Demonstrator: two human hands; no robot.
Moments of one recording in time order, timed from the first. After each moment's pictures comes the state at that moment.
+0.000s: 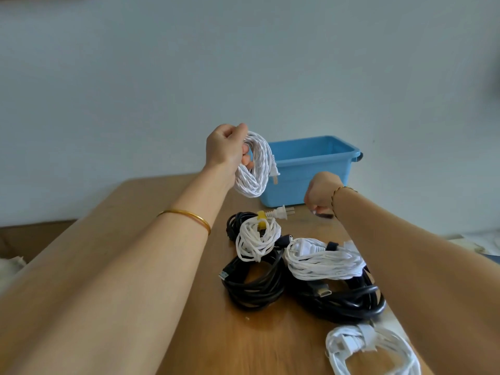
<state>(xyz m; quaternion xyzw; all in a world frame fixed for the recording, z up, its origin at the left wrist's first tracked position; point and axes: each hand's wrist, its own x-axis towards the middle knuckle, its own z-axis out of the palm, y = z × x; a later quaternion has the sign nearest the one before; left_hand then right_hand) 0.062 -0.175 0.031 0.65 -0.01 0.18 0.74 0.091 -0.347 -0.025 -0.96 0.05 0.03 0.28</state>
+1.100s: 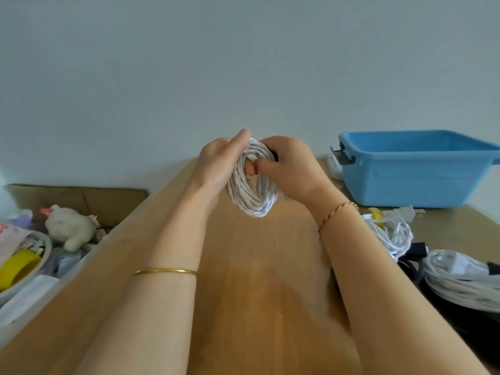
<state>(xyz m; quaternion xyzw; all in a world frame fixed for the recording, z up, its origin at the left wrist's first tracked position) 0.019 0.009 -0.013 0.74 -0.02 0.23 0.63 0.035 -0.126 -0.005 -0.81 -0.33 -0.13 0.46</state>
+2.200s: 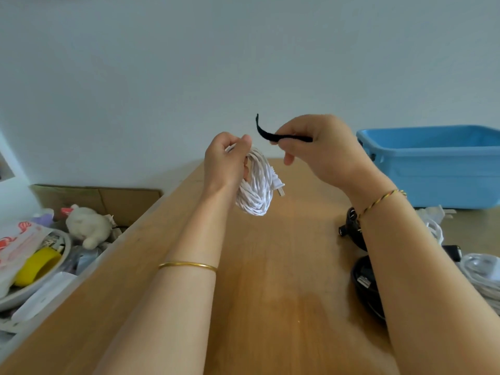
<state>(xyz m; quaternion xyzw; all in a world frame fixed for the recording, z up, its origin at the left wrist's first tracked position) 0.028 0.012 -0.026 0.69 0.05 0.33 0.64 0.039 -0.142 0.009 -0.83 -0.33 -0.19 0.41</state>
